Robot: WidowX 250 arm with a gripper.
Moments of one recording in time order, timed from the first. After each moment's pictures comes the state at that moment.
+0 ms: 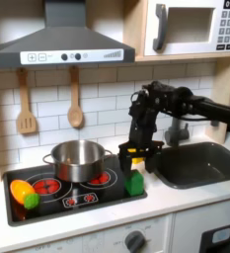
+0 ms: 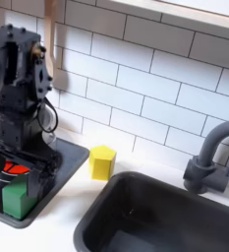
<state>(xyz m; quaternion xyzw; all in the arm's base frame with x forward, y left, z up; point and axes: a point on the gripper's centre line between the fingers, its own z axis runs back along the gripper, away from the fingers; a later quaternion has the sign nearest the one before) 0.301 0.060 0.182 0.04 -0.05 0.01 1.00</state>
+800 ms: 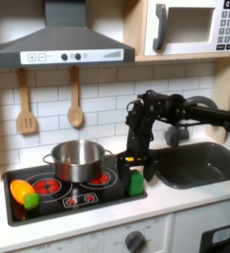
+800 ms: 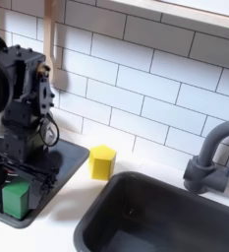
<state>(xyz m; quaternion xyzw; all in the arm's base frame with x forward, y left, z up) 0.304 0.060 0.160 0.04 -0.02 0.01 1.00</state>
